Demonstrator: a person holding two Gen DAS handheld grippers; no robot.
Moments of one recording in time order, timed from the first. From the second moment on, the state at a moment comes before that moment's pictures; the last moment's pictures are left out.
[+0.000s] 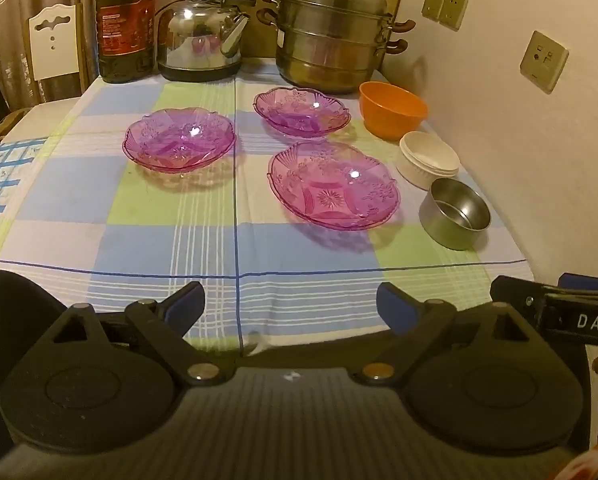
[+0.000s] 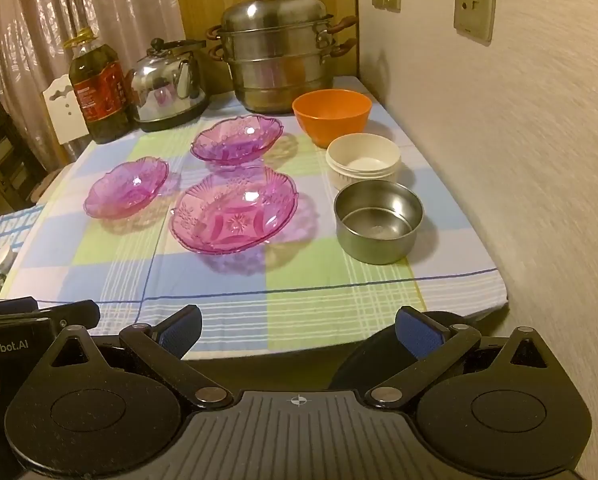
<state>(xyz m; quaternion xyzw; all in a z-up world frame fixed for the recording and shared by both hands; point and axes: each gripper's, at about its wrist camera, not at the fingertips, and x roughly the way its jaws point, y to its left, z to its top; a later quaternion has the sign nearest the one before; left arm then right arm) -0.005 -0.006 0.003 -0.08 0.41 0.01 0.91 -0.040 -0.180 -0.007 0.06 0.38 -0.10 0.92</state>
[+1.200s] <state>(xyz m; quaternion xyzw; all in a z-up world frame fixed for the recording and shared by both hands) -0.003 -0.009 0.002 -0.08 0.41 0.00 0.91 -0.039 -0.180 -0.006 0.06 0.37 -0.10 0.92</state>
